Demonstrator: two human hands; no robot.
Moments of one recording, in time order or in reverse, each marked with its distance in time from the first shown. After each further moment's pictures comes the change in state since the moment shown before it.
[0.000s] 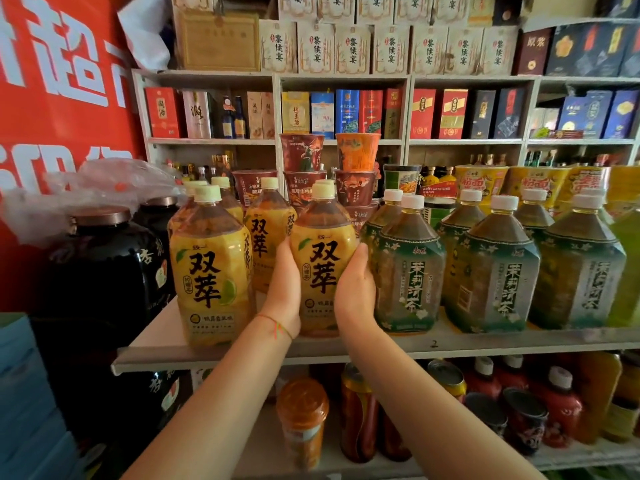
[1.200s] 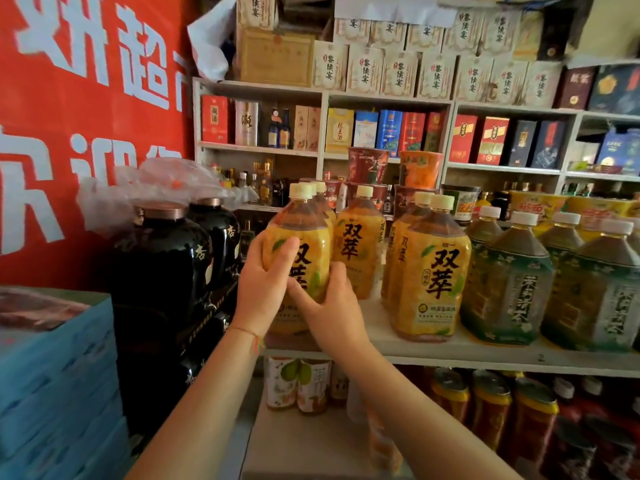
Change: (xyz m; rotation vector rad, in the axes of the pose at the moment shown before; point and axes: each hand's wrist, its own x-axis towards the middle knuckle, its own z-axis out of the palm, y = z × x) left_hand -0.002 0.039 -0.193 0.252 0.104 0.534; right_hand -0.092 0.030 0.125 -0.554 -0.380 -0.410
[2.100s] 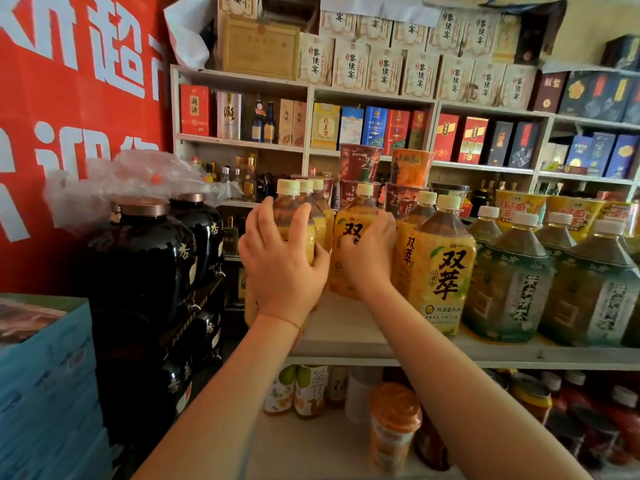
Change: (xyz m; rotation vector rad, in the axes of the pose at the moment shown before) left_hand 0.027 -0.010 0.020 1.058 0.337 0.583; right_hand 0.098 0.007 -0.020 -0.193 0.375 0.107
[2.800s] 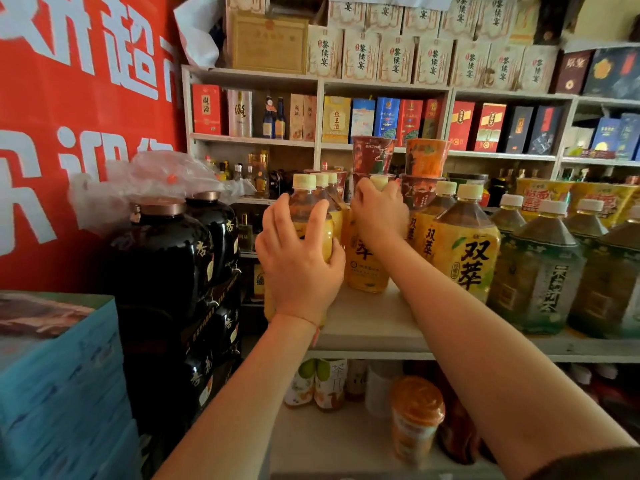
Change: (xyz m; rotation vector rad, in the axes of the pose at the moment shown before) left_hand -0.005 -0.003 0.000 -0.025 0.032 0.014; right_hand 0.055 -0.016 0.010 -0.545 0.078 -0.293
